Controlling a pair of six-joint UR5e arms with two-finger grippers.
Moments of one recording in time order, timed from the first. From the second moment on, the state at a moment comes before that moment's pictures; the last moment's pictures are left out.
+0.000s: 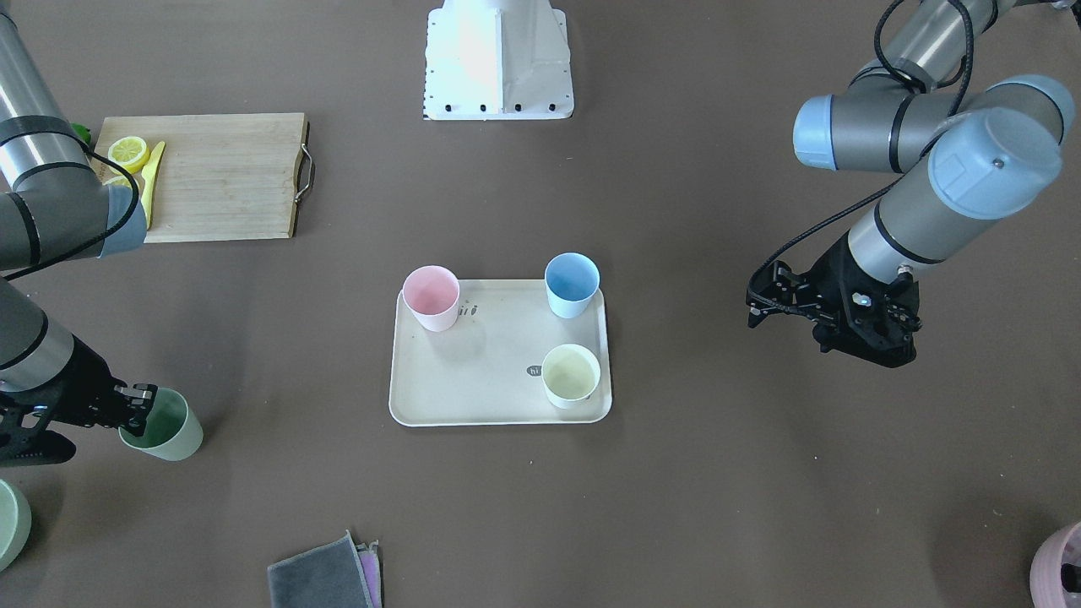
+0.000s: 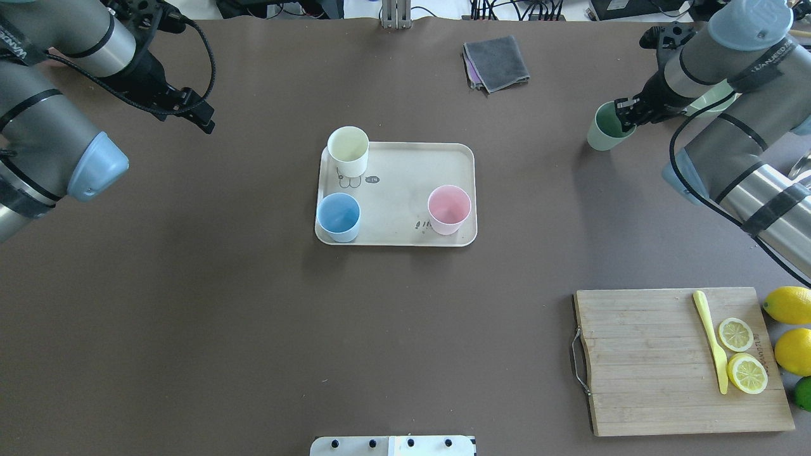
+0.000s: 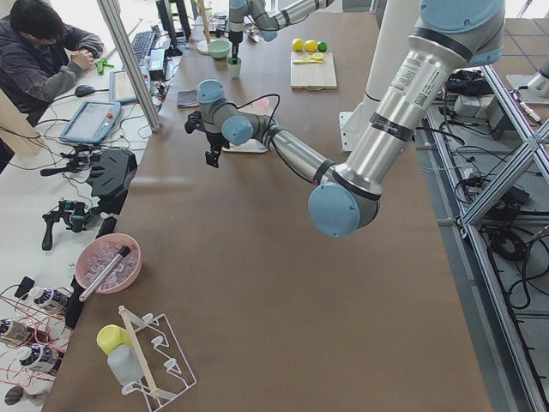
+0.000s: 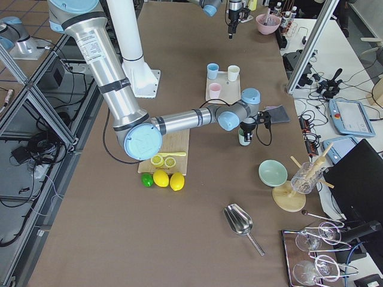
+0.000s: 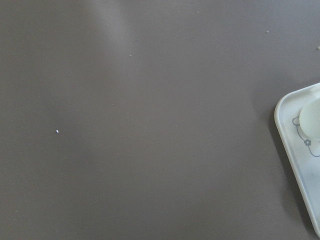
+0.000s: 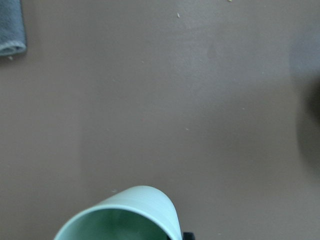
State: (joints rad) left arm -1.02 -2.08 -1.59 -1.72 -2.26 -0.51; right arm 1.03 -1.11 1.34 -1.16 2.12 0.80
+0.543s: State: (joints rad) left arm -1.17 -2.07 -1.58 -1.57 -2.26 -0.24; right arm 0.94 -0.96 1.35 -1.21 2.10 1.06
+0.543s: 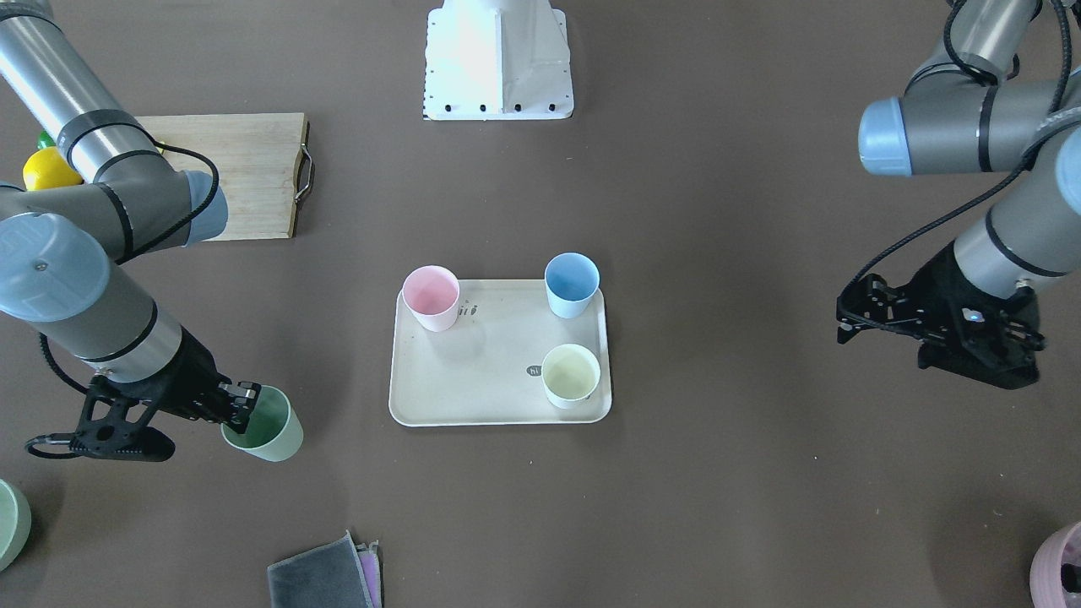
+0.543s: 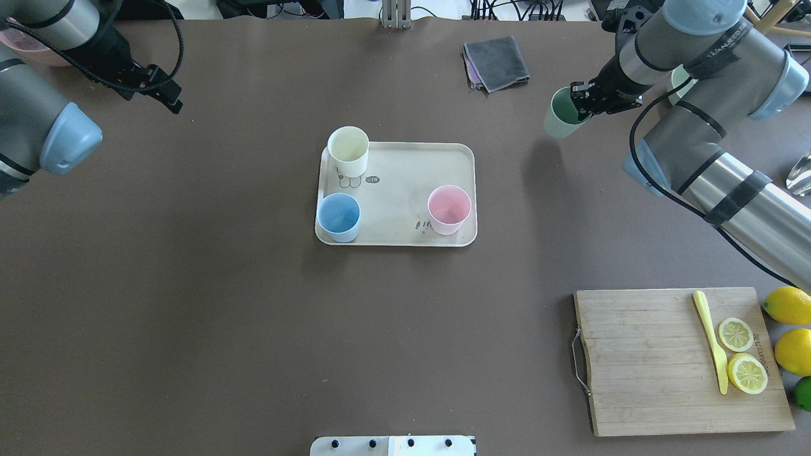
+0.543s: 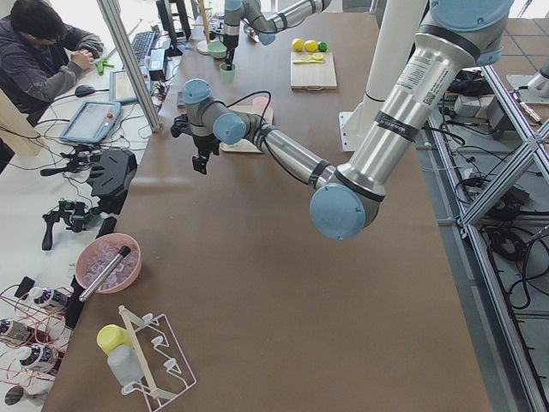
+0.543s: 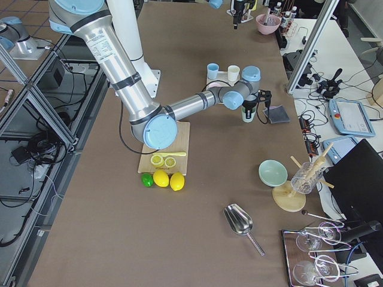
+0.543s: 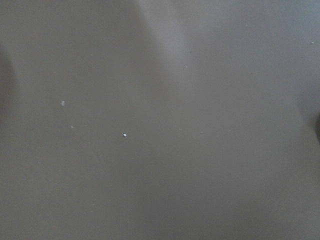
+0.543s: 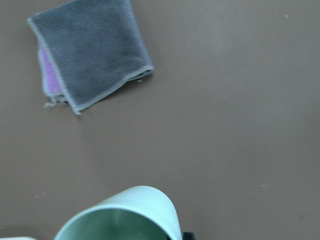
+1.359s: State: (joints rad) left arm -1.25 -2.04 -1.56 -1.54 -2.27 -0.10; right arm 0.72 -0.78 1.34 -1.34 1.95 1.33
